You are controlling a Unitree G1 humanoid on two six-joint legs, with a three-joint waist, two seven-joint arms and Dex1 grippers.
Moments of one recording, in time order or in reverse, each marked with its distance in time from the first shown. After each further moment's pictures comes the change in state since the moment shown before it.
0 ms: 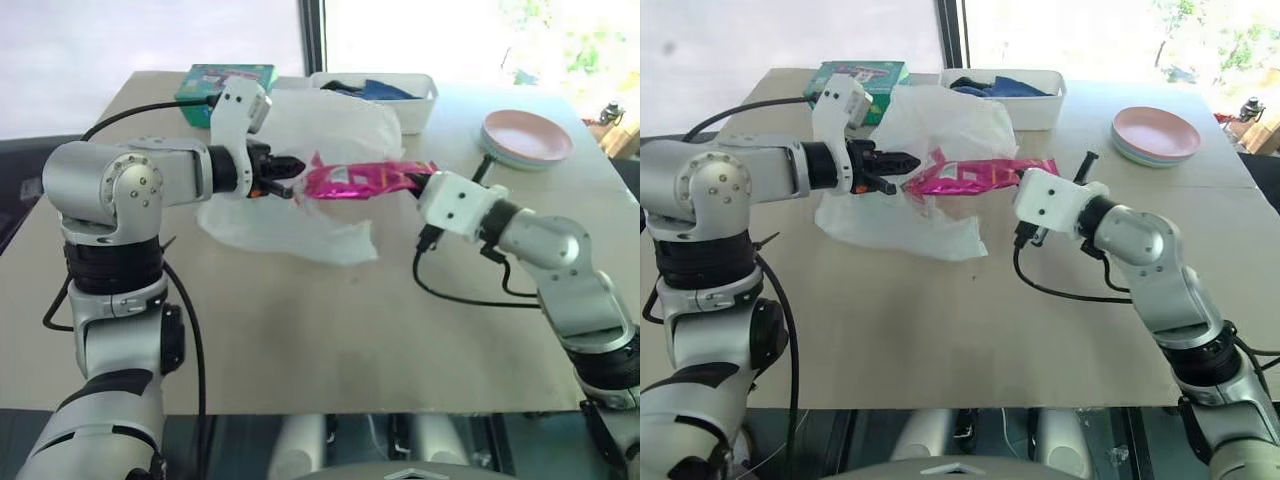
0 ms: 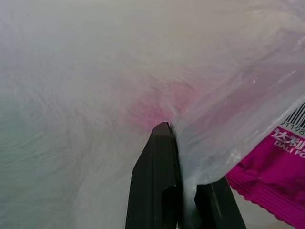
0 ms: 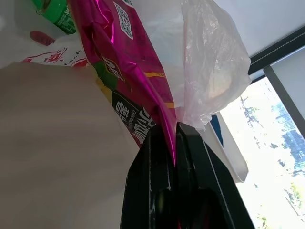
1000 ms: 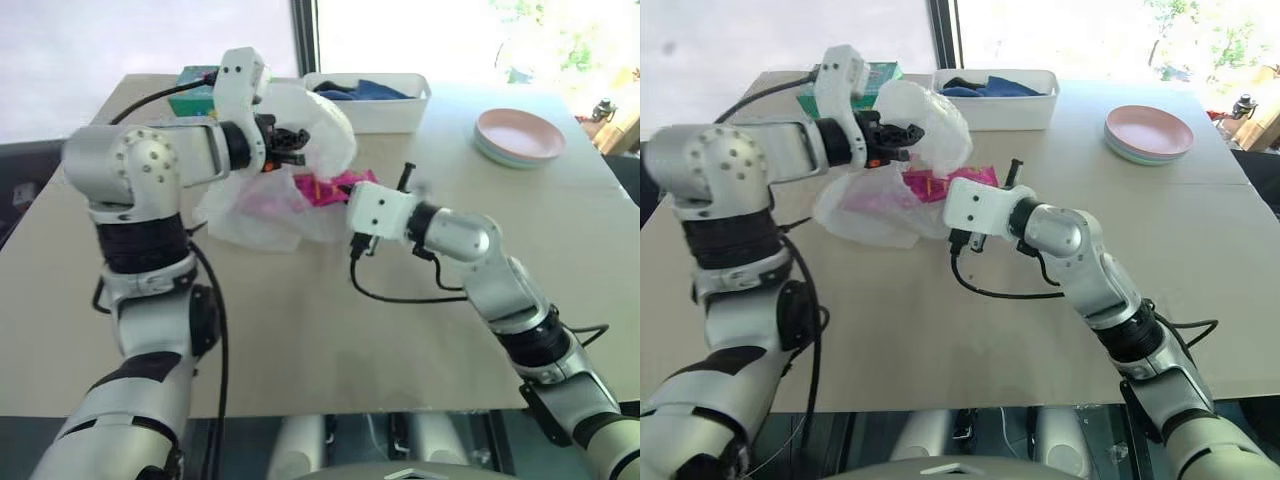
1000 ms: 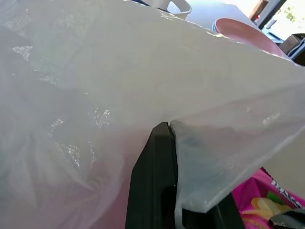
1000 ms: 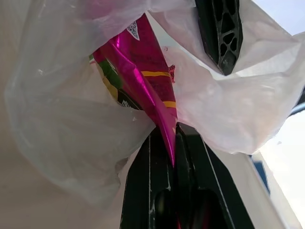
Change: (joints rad) left arm -0.104 -0.234 0.117 0.106 0.076 -0.025 0.227; right arm -0.101 0.256 0.171 0.156 -0.120 0.075 0.016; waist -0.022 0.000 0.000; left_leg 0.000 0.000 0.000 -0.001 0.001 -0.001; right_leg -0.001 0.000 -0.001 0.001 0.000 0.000
